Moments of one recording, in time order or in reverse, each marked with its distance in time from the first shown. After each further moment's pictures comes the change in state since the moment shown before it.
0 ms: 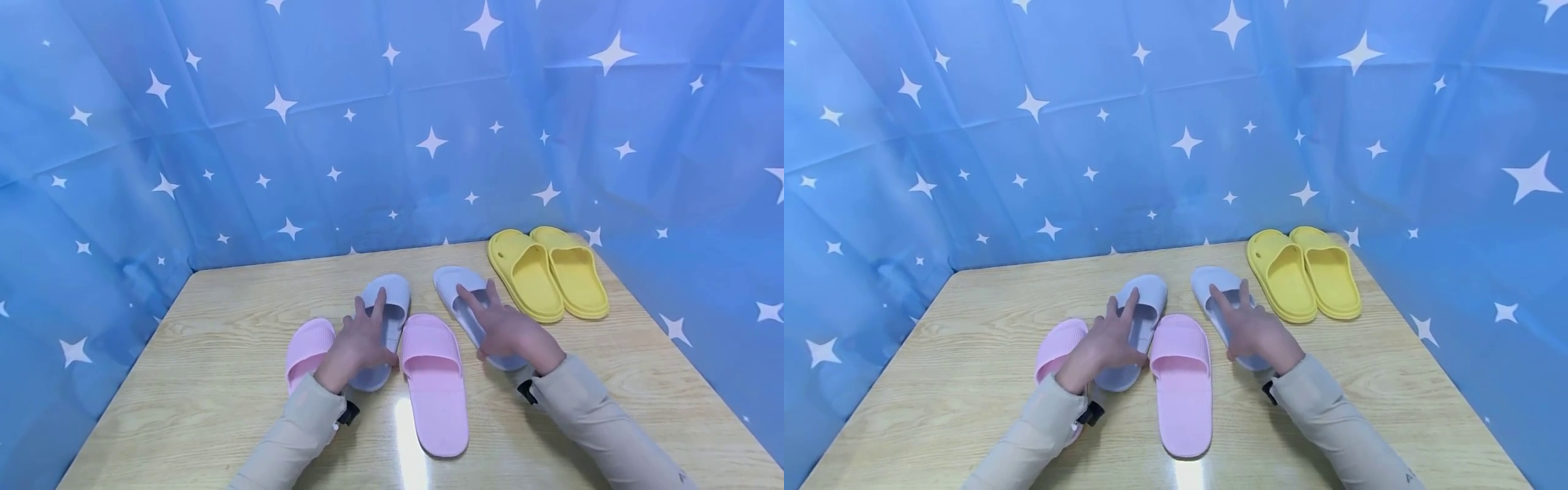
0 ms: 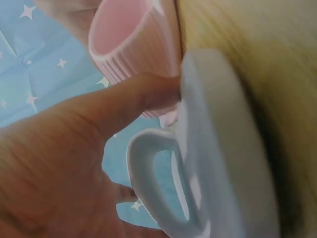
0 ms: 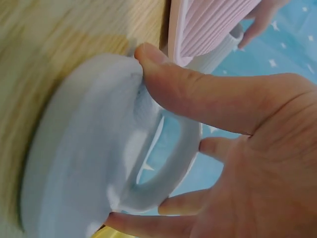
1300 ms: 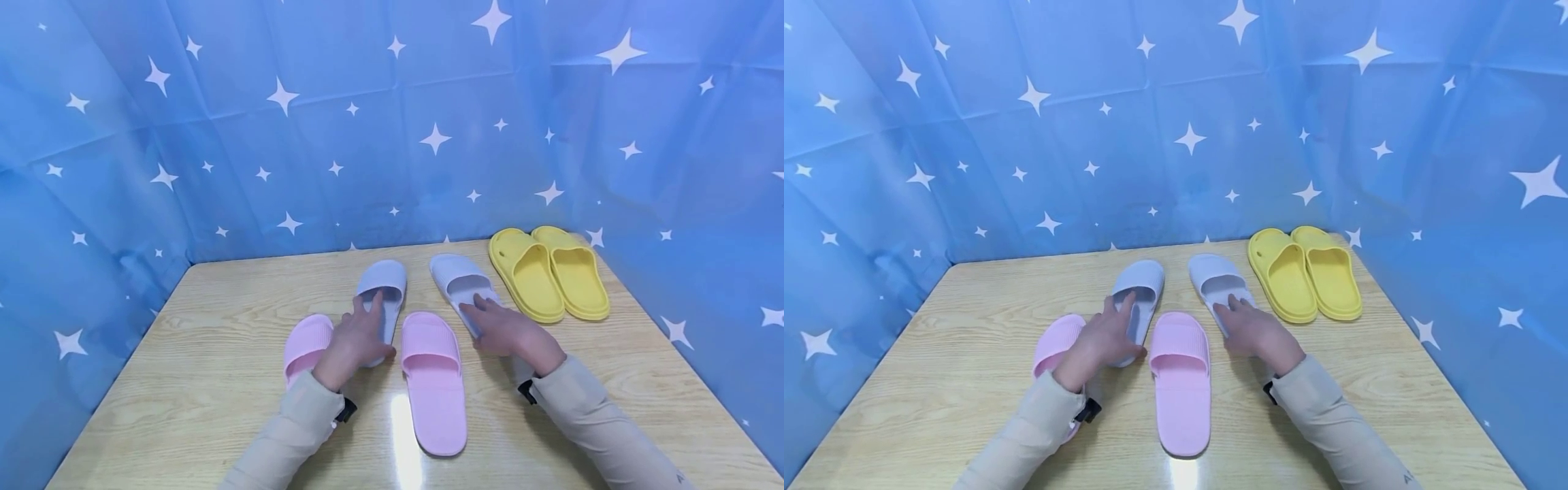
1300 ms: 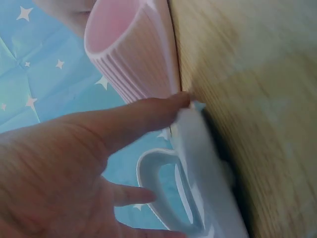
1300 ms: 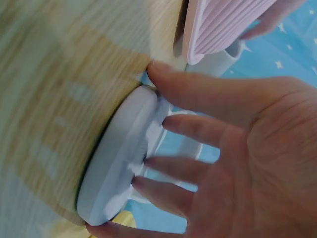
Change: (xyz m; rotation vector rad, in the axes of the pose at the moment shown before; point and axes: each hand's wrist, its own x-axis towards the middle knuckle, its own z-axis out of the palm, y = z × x) left_hand 0.004 -0.003 -0.001 0.066 0.043 0.006; right_hand 0.008 0.005 0.003 -0.129 0.001 -0.111
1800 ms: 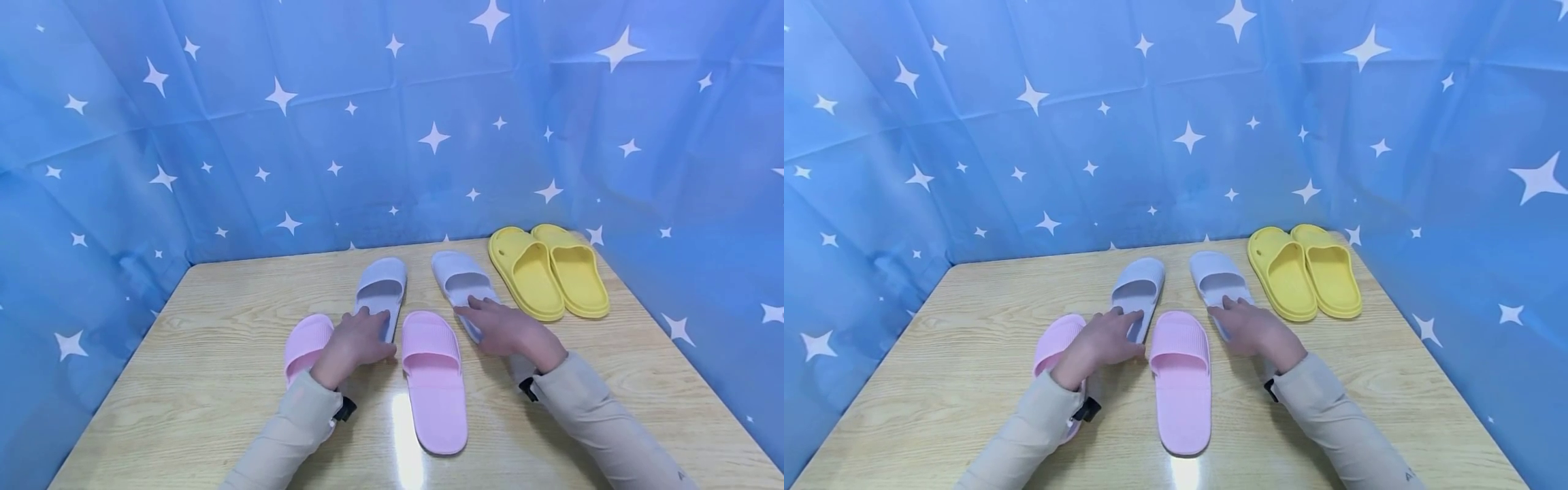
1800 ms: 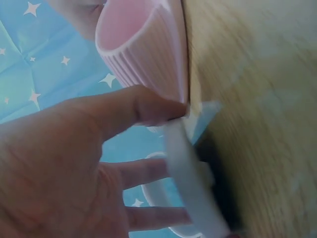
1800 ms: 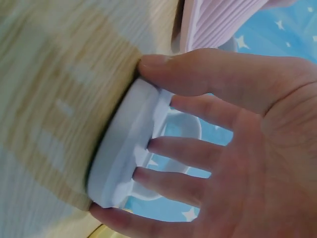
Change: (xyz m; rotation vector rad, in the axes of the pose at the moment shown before) left_hand -0.004 -0.004 -0.006 0.059 -0.071 0.088; right_hand 0.000 0.002 -0.002 -0.046 0.019 -0.088
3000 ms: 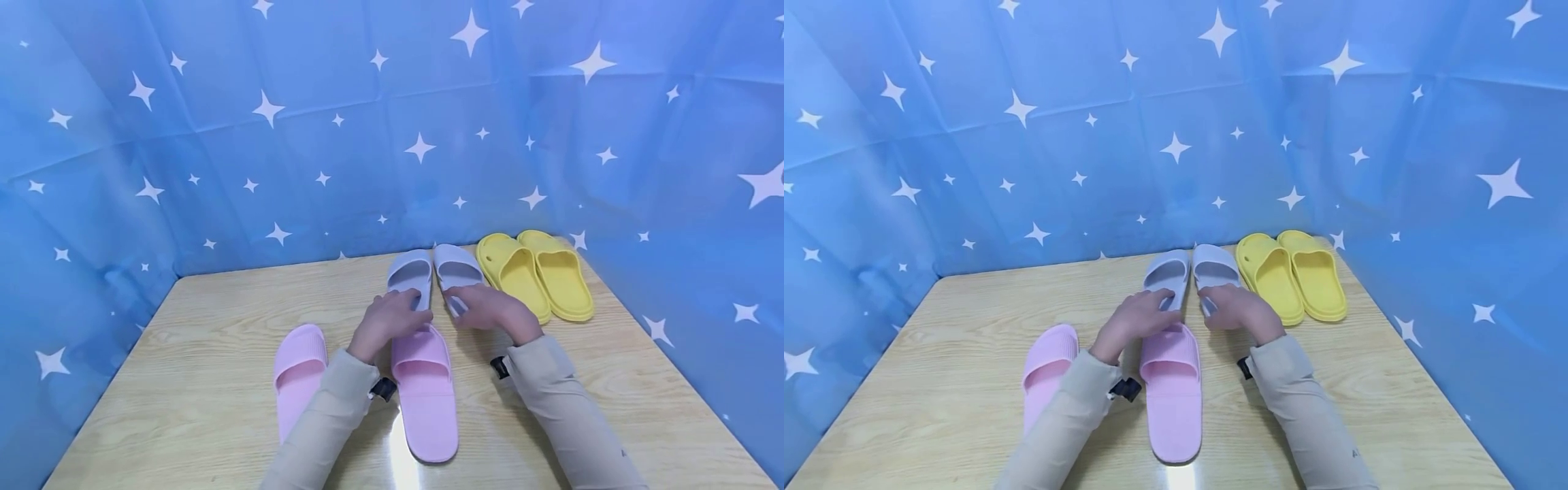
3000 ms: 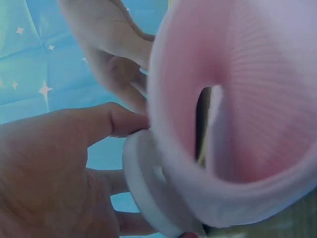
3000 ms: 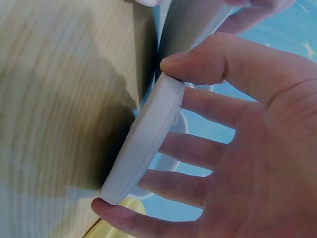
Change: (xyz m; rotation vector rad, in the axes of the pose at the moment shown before) left_hand 0.051 0.062 -0.008 -0.198 0.042 0.066; right_hand 0.029 0.022 -0.024 0.104 0.065 -0.022
